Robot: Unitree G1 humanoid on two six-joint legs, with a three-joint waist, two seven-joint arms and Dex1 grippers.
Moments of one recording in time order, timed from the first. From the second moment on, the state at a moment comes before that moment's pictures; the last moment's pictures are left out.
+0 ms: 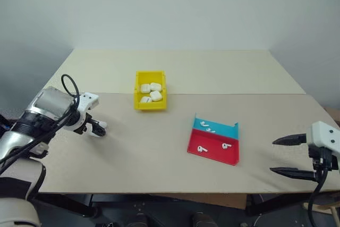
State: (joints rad) left arm -1.06 0.96 -0.56 0.48 -0.29 1.31 -0.85; right arm 0.17 -1.14 -0.51 -0.23 0.45 0.29 1.37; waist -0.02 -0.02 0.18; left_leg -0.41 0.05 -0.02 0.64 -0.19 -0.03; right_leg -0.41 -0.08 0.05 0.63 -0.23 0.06
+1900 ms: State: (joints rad) left arm -0.13 0.47 0.13 -0.47 -0.34 0.36 -0.92; right arm -0.66 -1.10 0.35 -0.40 0.26 0.72 1.26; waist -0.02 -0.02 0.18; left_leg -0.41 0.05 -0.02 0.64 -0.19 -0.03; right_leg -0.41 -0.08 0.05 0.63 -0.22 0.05
